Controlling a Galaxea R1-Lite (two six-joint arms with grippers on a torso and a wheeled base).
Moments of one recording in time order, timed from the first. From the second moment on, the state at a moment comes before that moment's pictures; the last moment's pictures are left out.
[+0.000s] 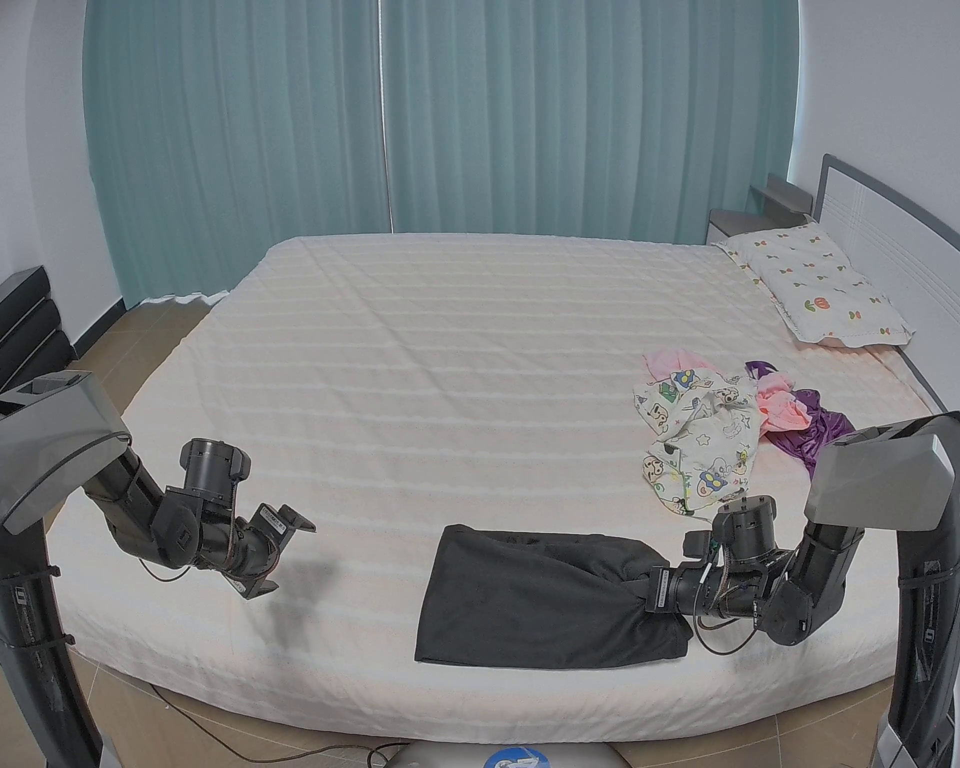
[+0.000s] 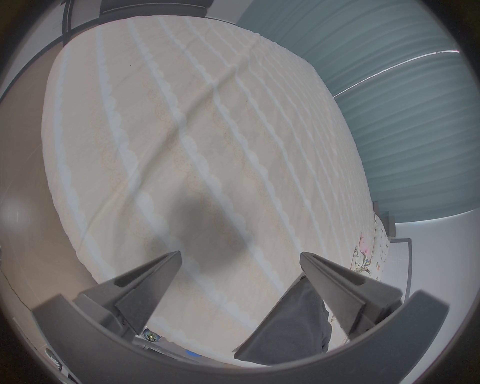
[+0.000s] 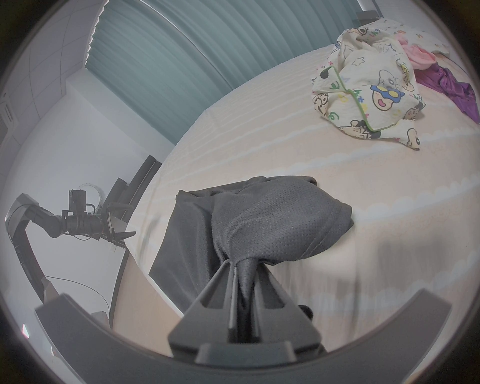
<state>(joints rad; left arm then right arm) -0.08 2.17 -0.83 -0.43 -0.15 -1.04 0.30 2.36 -0.58 -1.12 0.34 0.44</state>
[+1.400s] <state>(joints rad) -0.09 2.17 -0.84 -0.43 -0.15 -1.04 0.29 2.35 -0.57 -1.12 0.33 0.43</state>
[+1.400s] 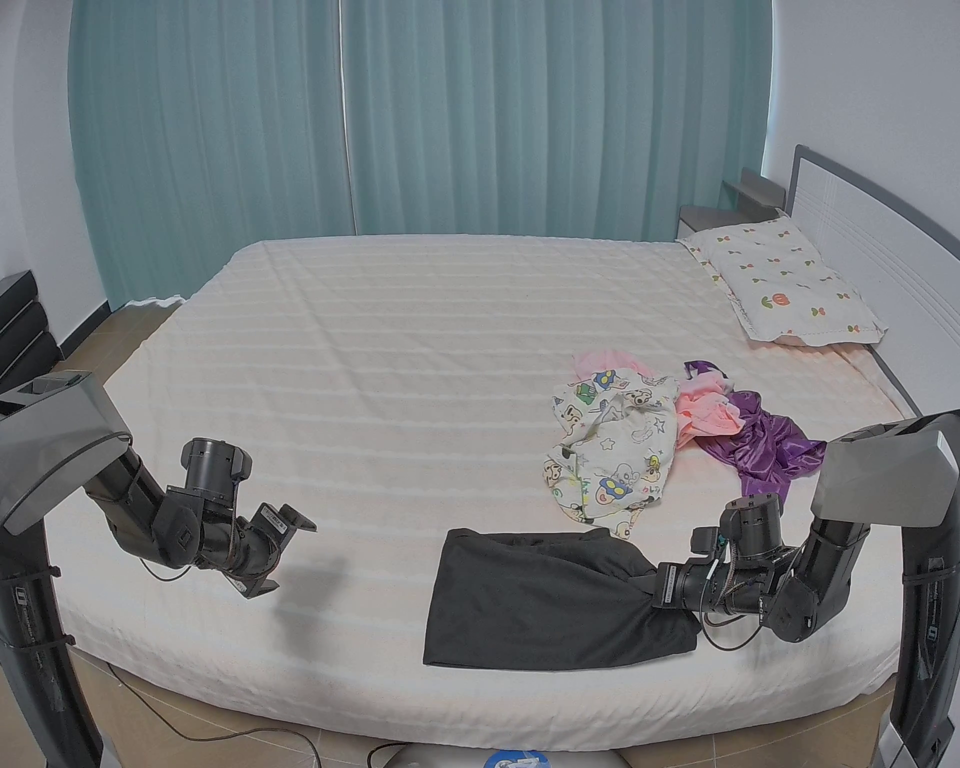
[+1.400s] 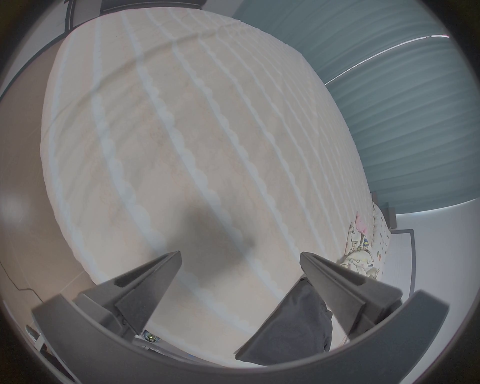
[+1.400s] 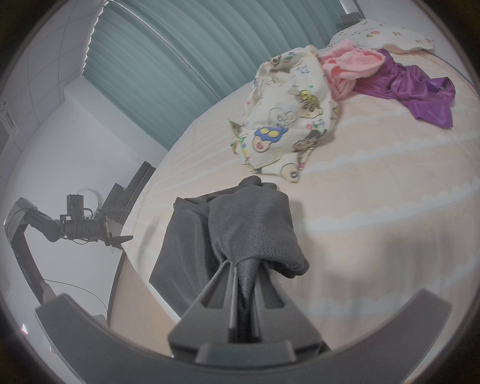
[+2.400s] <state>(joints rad) -0.08 2.17 -0.84 -0.43 -0.15 -1.04 0.30 2.36 -0.59 -1.10 0.31 0.42</state>
